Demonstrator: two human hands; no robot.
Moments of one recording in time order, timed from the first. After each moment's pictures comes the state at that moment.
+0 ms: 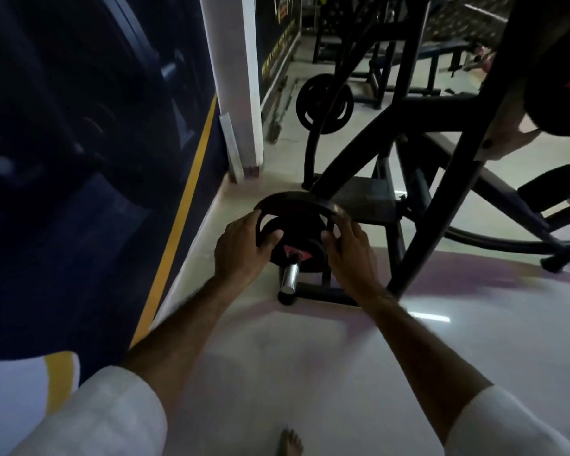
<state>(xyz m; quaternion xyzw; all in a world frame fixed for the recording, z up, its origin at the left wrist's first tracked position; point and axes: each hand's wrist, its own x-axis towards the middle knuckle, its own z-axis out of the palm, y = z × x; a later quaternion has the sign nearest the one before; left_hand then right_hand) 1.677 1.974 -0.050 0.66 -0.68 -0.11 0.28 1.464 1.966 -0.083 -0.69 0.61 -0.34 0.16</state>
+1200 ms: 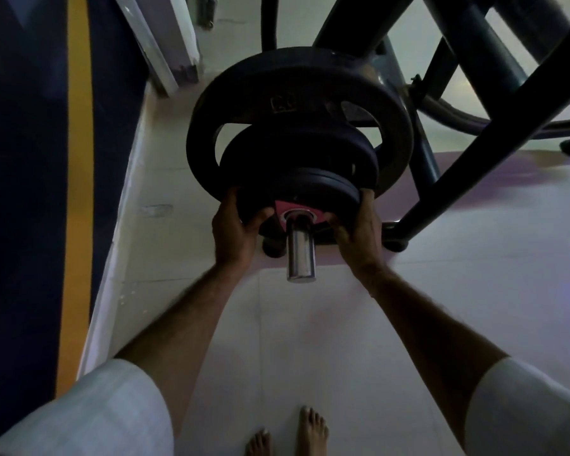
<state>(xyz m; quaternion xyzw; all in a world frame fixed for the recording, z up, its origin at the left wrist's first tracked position) 1.689 1.744 -0.421 0.61 -0.58 -0.33 0.43 1.478 1.785 -0.436 -0.54 0.65 -0.47 0.24</state>
